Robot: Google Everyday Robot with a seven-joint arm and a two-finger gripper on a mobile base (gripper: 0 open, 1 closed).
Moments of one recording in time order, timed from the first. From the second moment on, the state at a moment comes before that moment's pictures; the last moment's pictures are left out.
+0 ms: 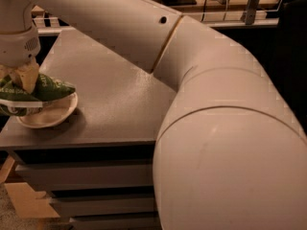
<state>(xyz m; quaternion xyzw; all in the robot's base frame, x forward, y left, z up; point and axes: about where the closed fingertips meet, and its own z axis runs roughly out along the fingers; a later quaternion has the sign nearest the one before) 0.485 0.288 0.934 -0.98 0.11 0.03 0.15</state>
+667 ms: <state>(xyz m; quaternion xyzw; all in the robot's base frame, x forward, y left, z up) 0.495 0.288 0.942 -0.98 0.11 0.02 0.15</state>
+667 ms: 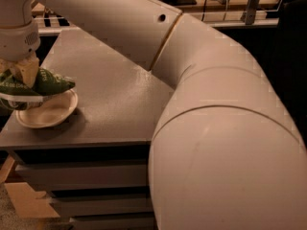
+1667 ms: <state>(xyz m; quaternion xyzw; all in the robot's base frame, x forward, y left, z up) 0.508 0.286 0.926 -0.98 0.12 0.00 0.13</state>
